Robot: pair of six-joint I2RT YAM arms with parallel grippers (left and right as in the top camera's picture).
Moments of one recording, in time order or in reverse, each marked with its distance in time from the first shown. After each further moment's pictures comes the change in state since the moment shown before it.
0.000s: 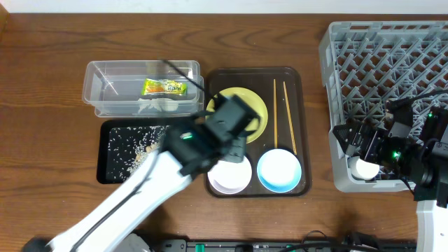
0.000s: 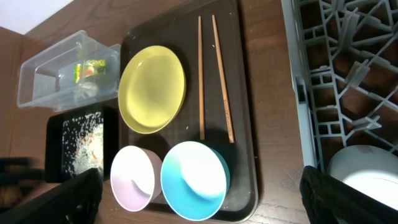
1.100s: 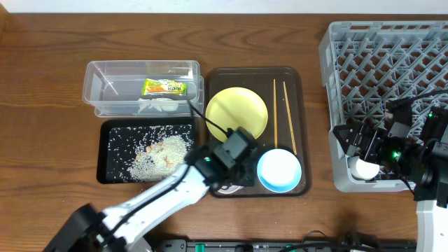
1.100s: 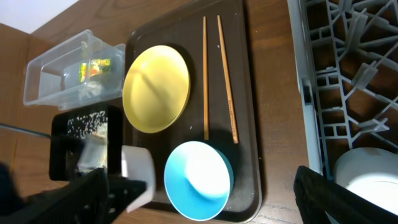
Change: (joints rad) left arm -0.066 0.089 -0.523 0.610 0.318 -0.179; right arm 0.000 0.000 0.000 0.002 -0.019 -0.003
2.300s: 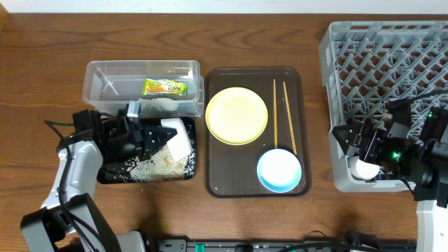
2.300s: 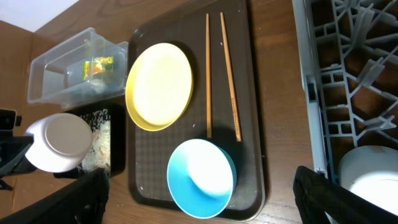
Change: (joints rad) left arm 1.196 0.029 -0.061 -0.301 1.242 0.752; right arm 0.000 0.000 0.000 -0.009 -0.011 0.000
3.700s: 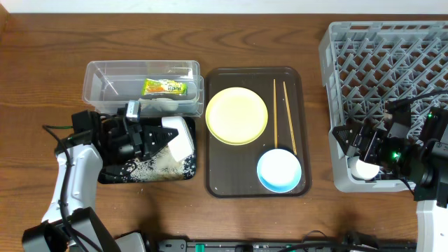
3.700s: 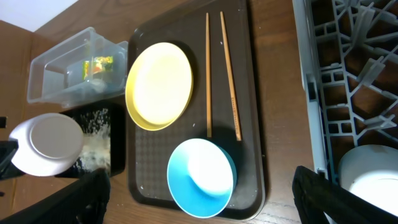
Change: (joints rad) left arm -0.007 -0.065 0.013 -0.076 0.038 0.082; right arm 0.000 0.000 0.000 -0.002 0.000 0.000
